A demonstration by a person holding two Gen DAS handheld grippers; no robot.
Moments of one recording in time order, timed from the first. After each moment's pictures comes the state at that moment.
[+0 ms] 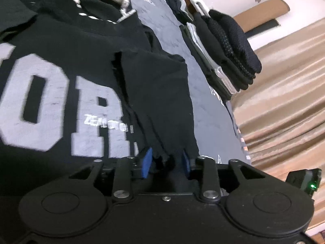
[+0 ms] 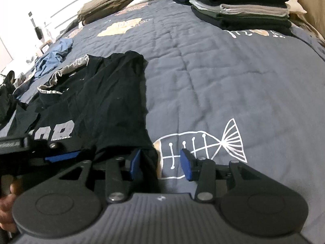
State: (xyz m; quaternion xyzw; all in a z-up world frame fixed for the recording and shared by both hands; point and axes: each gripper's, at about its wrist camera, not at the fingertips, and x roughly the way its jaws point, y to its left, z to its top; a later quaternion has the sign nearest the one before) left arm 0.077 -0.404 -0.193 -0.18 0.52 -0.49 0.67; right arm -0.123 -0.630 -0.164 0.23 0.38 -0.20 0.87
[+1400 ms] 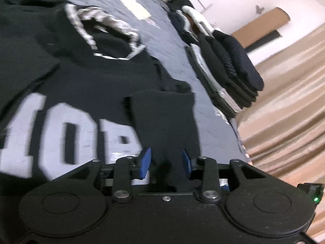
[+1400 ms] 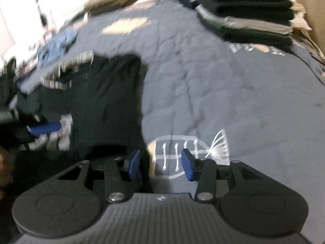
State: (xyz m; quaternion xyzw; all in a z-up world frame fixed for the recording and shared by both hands) left arm 0.100 -0.397 -0.166 -0.19 0.49 -0.49 0.70; right arm -0.132 -0.629 -0.134 0.20 0.38 -0.20 0.88
